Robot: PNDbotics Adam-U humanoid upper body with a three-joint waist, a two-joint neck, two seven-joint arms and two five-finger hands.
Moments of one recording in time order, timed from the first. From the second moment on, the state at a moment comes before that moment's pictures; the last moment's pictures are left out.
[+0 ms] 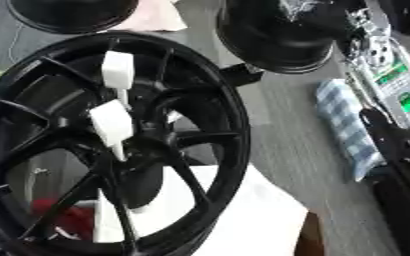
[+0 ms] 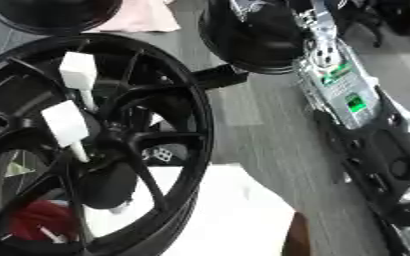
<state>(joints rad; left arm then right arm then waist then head) -0.50 1.25 -0.13 -1.99 -0.18 -0.24 -0.57 -0.41 -0.64 -0.02 -1.88 -0.18 0.14 -0.29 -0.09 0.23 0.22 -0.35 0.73</state>
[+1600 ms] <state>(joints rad) -1.01 0.97 -0.37 -1.69 -0.19 -0.26 -0.85 -0.44 -0.64 0.00 -1.87 -0.18 0.14 -0.26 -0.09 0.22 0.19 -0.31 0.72</state>
